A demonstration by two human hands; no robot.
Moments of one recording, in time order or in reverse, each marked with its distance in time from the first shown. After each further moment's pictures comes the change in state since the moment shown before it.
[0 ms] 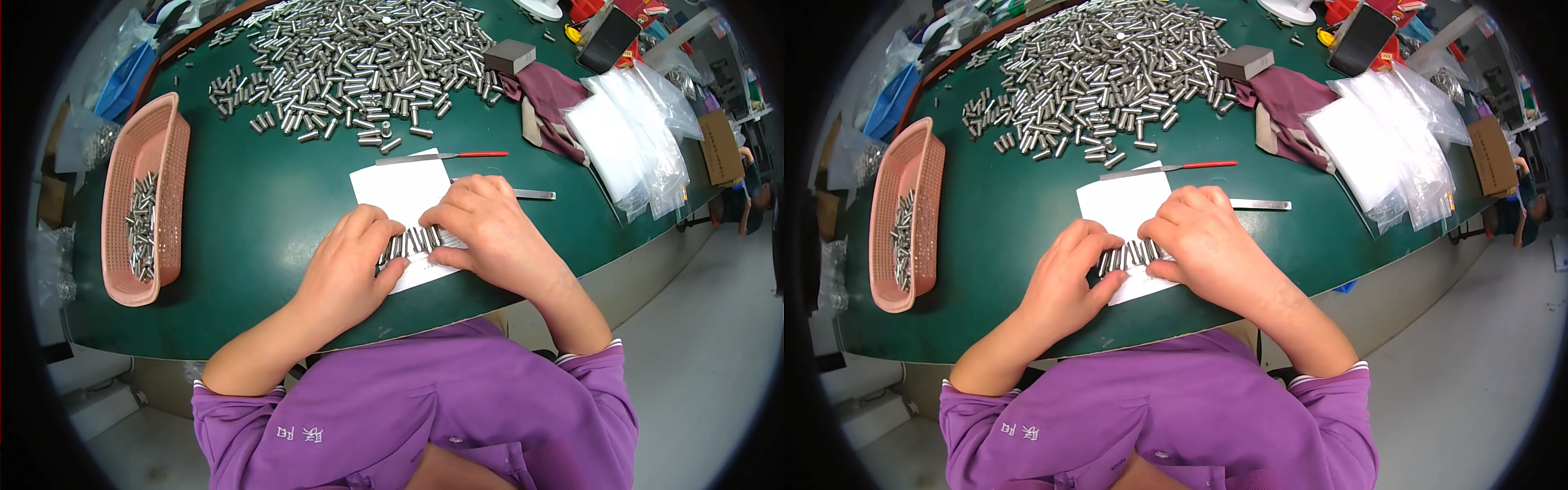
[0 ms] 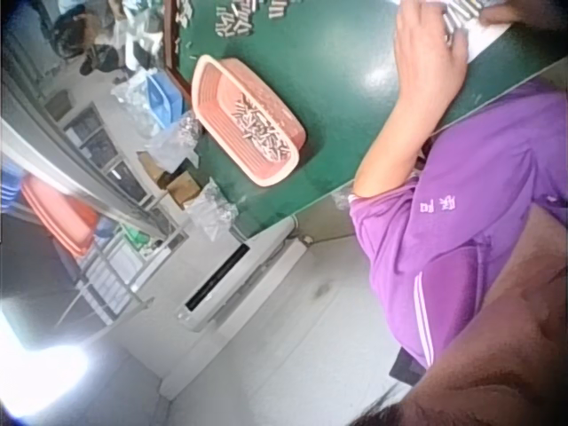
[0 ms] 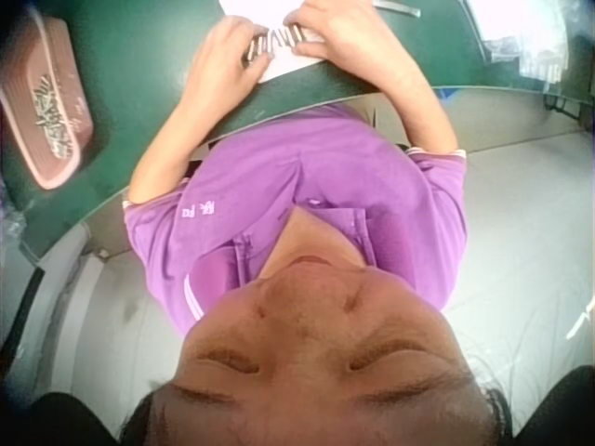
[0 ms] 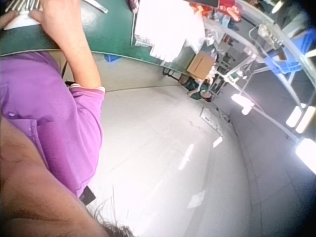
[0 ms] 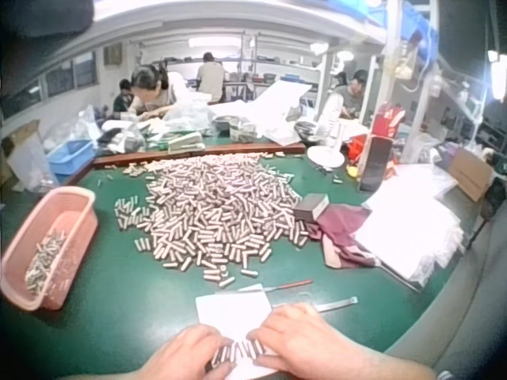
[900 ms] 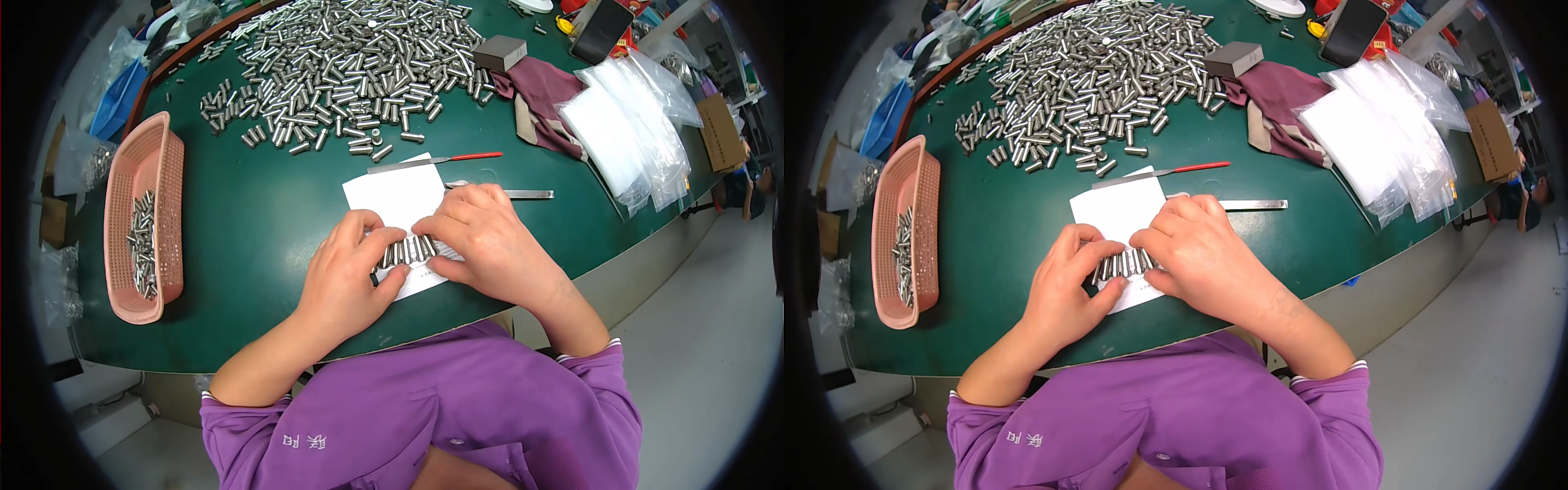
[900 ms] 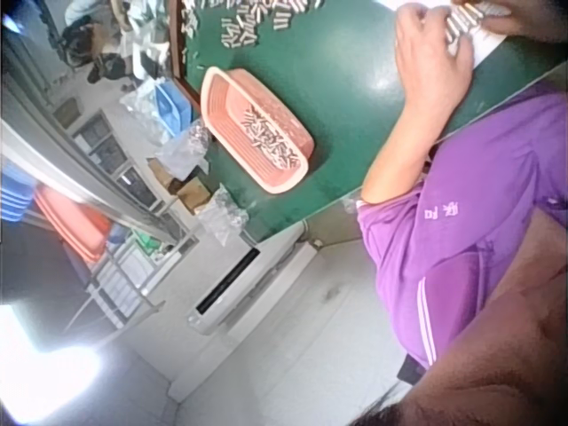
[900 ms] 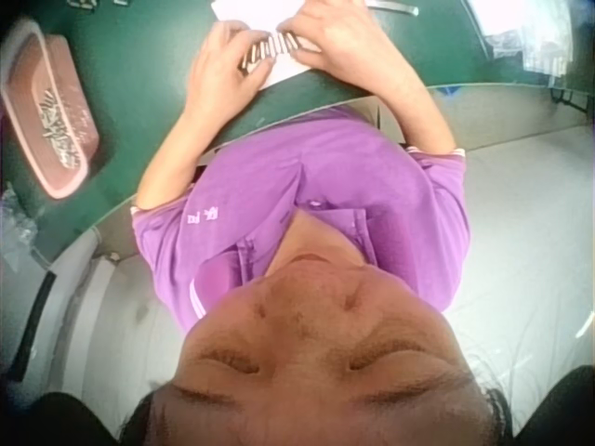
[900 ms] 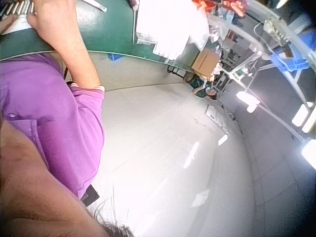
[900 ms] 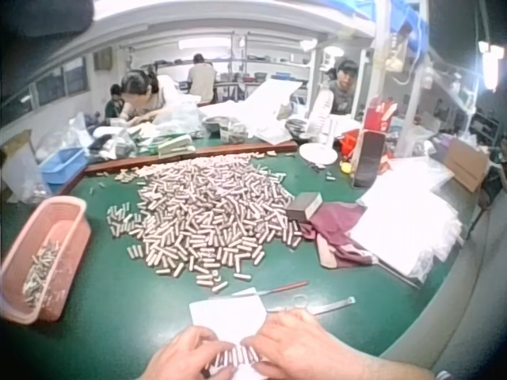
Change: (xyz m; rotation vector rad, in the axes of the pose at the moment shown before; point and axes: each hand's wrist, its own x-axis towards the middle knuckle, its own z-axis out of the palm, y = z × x) left_hand 0.003 0.003 0.003 0.025 0.043 -0.032; right_hand -0.005 -0.002 0.004 0.013 0.056 -0.011
